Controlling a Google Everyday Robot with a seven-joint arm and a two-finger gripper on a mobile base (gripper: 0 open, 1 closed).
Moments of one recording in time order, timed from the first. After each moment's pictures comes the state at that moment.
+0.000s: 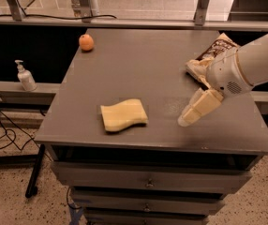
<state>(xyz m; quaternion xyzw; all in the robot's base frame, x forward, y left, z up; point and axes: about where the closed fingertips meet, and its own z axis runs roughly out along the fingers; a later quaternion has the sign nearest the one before) 0.514 -0.133 0.891 -0.57 0.73 0.14 0.35</state>
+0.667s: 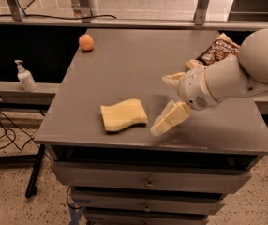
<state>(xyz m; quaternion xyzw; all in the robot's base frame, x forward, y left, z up) 0.517 -0.071 0.850 -0.56 0.71 0.20 0.36</state>
